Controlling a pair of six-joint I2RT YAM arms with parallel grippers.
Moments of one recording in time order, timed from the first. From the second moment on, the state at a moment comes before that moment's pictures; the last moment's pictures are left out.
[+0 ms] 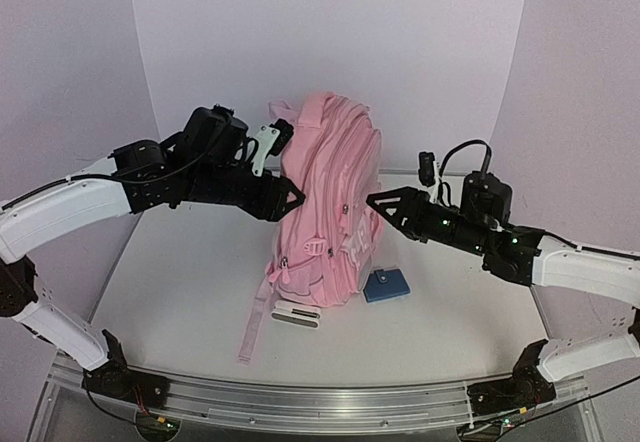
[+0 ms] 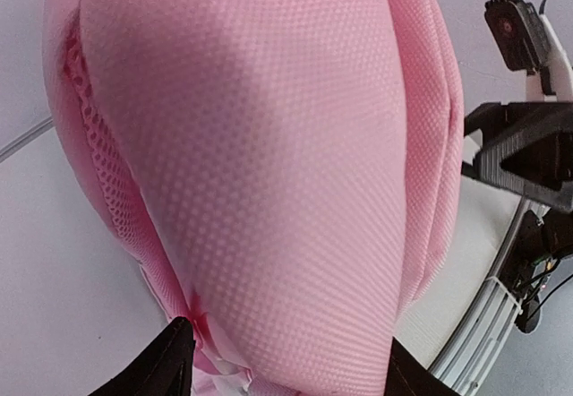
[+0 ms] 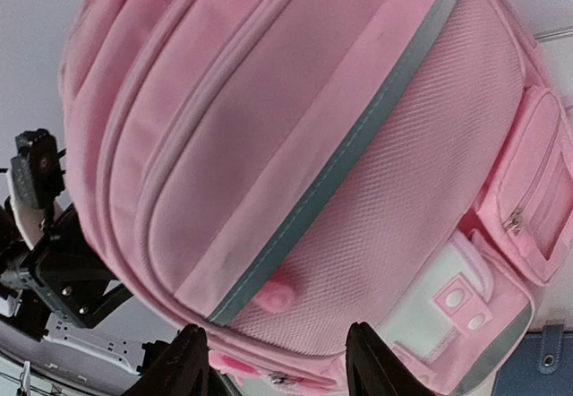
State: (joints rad) left arm -0.98 1.42 1.42 -0.57 -0.08 -0.25; right arm 0.78 1.18 0.77 0.26 -0.16 0.83
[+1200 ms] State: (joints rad) left arm -0.98 1.41 1.39 -0.52 0.00 -0.18; right arm 0.96 1.37 0.72 0.51 0.01 1.09
